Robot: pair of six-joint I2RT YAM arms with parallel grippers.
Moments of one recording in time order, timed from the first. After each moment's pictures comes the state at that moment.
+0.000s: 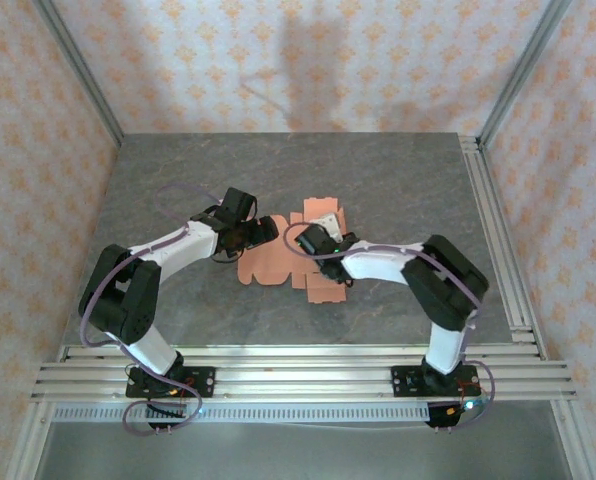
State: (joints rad) left arm -0.38 1.63 0.99 -0.38 0.05 -0.78; right arm 0.79 1.78 1.00 -0.29 0.66 0.27
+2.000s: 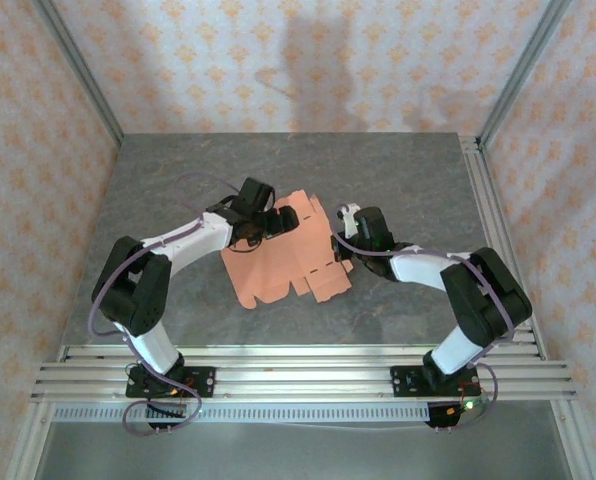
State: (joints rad) left arm -0.46 1.71 1.16 -0.37 0.11 -0.80; right arm 0.49 1.60 0.73 0.18 -0.17 0.19
